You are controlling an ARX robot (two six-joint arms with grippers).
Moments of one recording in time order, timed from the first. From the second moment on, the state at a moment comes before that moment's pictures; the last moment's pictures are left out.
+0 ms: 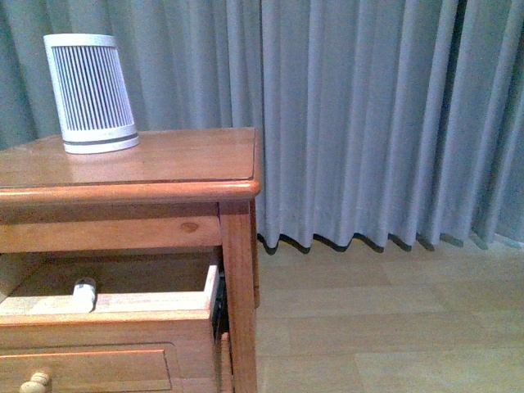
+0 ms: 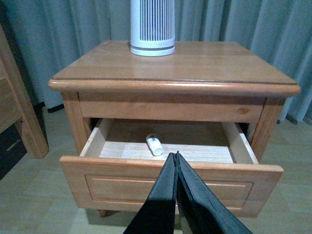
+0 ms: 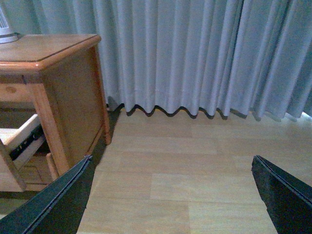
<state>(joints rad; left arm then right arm) 0.00 0.33 0.17 0.15 0.00 0.00 0.00 0.00 0.01 0.00 0.00 0.00</state>
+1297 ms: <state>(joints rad) 0.00 0.01 0.01 0.00 0.00 0.00 0.09 0.71 0.43 0.06 -0.20 0.14</state>
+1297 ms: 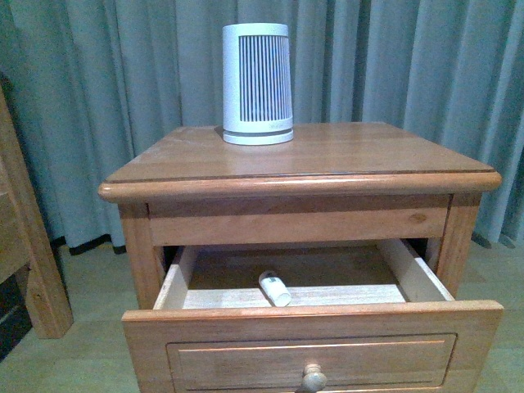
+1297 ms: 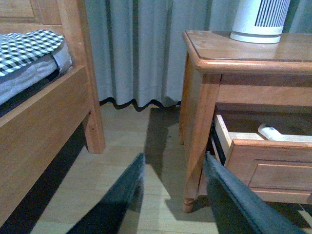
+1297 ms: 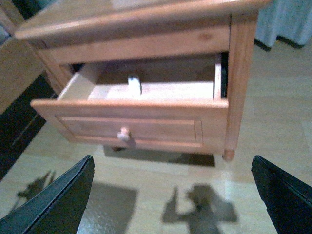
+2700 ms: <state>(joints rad) 0.00 0.01 0.01 0.00 0.00 0.00 0.37 1.89 1.14 -0.20 0.03 0.28</state>
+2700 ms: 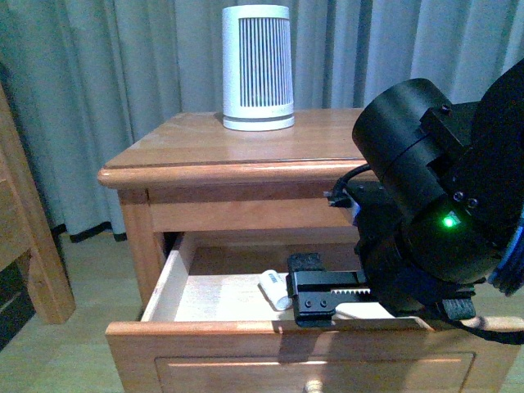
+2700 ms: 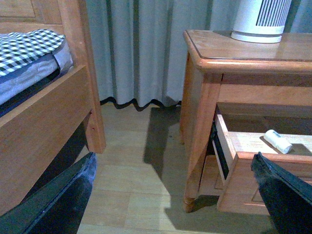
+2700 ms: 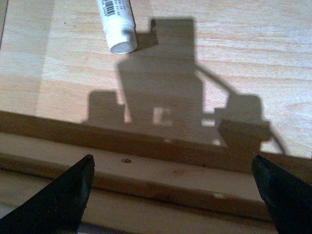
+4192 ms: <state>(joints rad) 0.00 0.01 0.01 0.00 0.00 0.00 0.48 2.29 1.44 0.02 0.13 0.12</state>
